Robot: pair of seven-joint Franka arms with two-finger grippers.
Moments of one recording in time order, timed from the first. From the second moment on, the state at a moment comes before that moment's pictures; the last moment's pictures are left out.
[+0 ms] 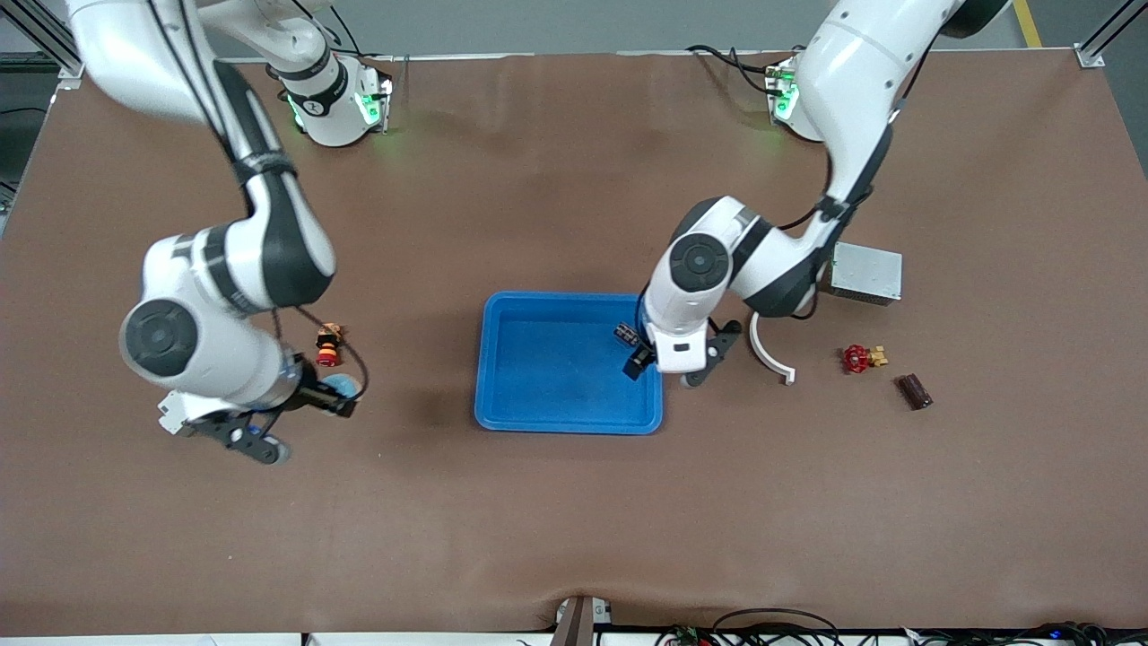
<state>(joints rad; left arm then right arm) -0.33 0.57 -0.29 -1.65 0.16 2.23 -1.51 0.29 0.51 0.00 -1.44 0.03 1.90 0.76</state>
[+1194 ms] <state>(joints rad) 0.14 0.50 -0.28 -1.75 0.31 2.02 -0.97 0.66 0.53 -0.01 -1.70 0.03 2.25 1.35</state>
